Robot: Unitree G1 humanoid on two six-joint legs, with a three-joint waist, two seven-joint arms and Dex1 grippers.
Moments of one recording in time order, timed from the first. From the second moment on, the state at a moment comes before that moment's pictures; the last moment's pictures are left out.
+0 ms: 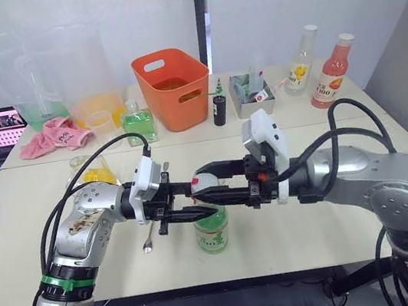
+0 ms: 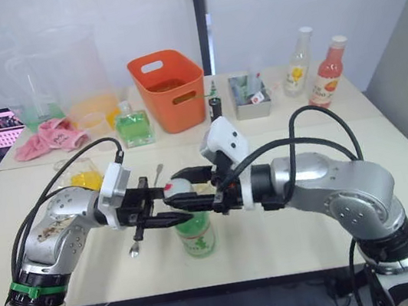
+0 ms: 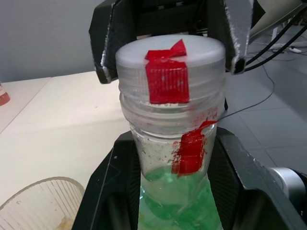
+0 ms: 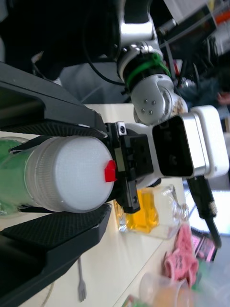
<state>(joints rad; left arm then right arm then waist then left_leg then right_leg) -0.55 0.62 -0.10 -0.10 -0.58 0.31 -1.39 -0.77 -0.68 0.20 -0.47 0.94 0.86 0.75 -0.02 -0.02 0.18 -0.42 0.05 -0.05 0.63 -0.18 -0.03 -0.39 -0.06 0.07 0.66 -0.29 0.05</state>
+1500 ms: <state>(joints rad) -0.57 0.62 -0.09 -0.09 -0.58 0.29 -1.39 -0.98 -0.60 0.22 -0.20 0.75 0.86 1.16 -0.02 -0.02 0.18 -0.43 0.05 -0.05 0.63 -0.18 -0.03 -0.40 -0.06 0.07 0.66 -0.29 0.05</state>
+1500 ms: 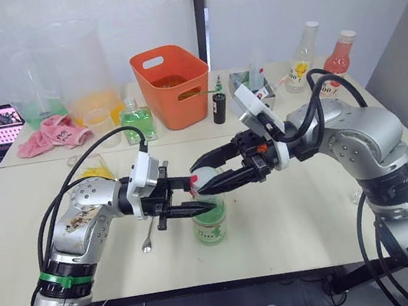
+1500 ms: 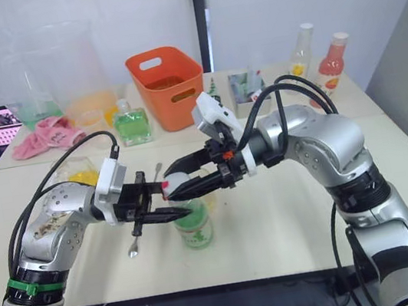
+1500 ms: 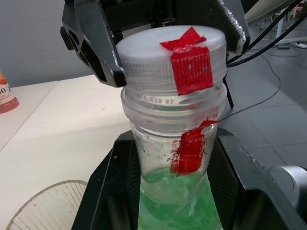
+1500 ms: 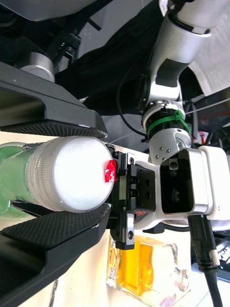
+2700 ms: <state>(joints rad) -0.53 0.60 -0.10 -0.08 -0.58 0.28 -1.38 -1.10 -0.60 0.06 -0.32 0.87 0.96 0.99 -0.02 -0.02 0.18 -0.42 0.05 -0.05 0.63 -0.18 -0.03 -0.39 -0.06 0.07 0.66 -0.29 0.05</state>
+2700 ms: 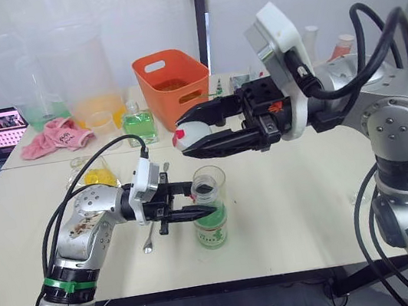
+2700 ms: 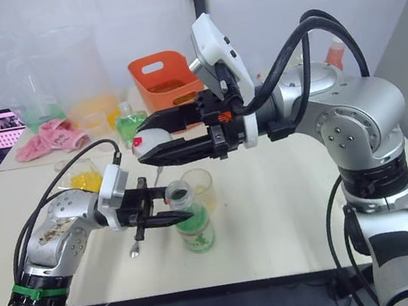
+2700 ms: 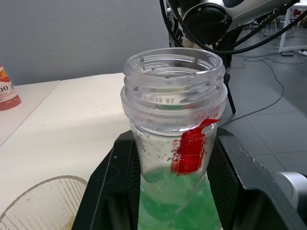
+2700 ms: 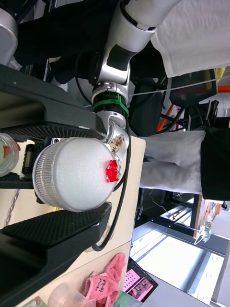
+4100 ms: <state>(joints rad) -0.53 0.61 -0.07 -0.08 -0.58 0.31 -1.38 0.01 -0.47 -0.25 -0.17 0.38 0.47 0.45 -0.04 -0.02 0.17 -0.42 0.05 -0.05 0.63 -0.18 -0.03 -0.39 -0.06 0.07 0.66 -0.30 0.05</state>
